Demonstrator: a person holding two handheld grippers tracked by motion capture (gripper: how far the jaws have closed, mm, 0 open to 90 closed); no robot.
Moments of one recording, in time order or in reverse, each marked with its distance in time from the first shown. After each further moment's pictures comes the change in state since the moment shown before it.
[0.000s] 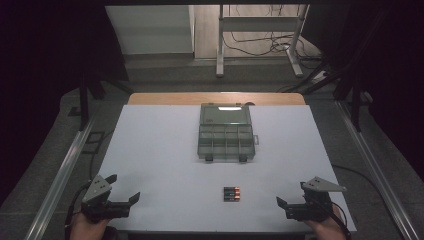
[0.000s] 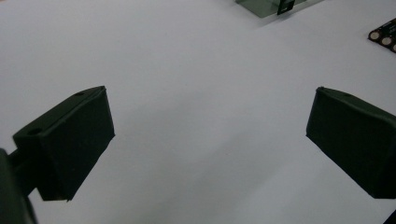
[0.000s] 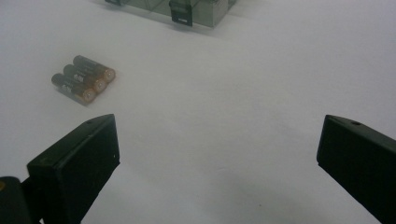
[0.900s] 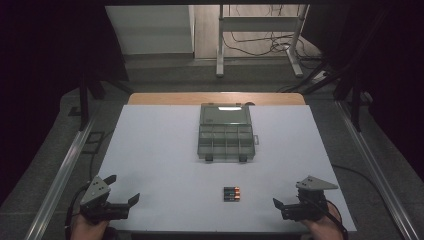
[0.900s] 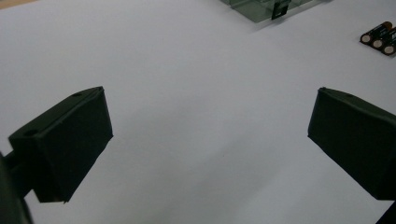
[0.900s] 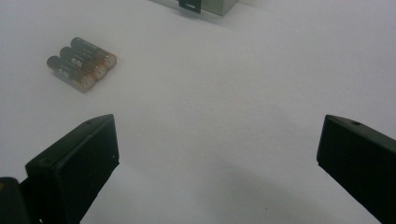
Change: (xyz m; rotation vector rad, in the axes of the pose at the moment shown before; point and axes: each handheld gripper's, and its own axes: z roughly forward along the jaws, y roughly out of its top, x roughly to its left) left arm -0.001 -0.002 -0.003 -0.018 -0.011 0.019; right arm 0.008 0.005 0.007 0.055 -0.010 -0.059
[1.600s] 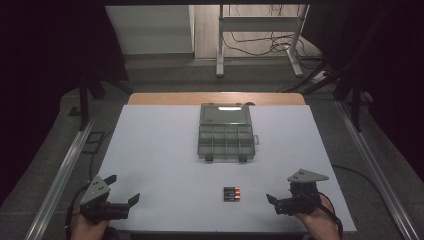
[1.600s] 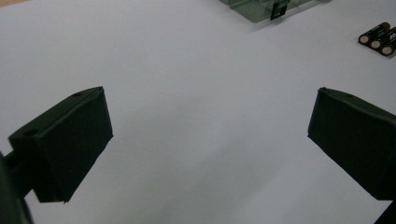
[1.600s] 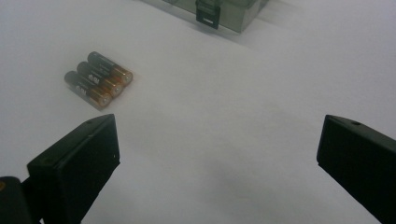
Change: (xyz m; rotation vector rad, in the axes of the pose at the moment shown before) left arm 0.001 0.000 0.000 -0.005 -0.010 -0.012; right arm 0.010 0.024 0.007 0.032 0.028 -0.027
